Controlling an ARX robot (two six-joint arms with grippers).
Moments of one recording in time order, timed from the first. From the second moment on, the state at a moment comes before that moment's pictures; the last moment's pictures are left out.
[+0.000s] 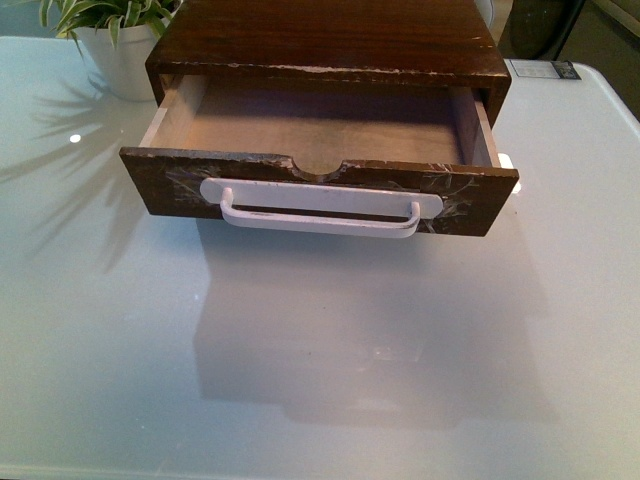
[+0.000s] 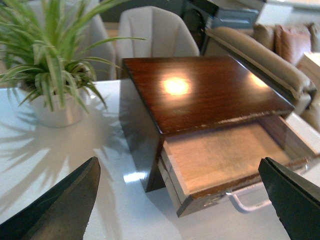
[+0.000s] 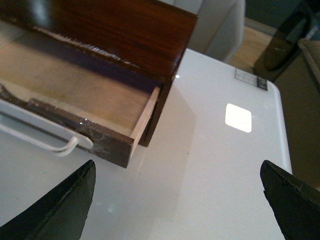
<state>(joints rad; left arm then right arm) 0.33 1.30 0.58 0.49 0.79 0.04 0.30 0.91 0.32 0.30 0.14 -0.23</state>
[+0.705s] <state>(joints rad) 0.09 0.79 0.09 0.69 0.09 0.00 0.01 0.44 0.02 0.42 0.01 -0.01</state>
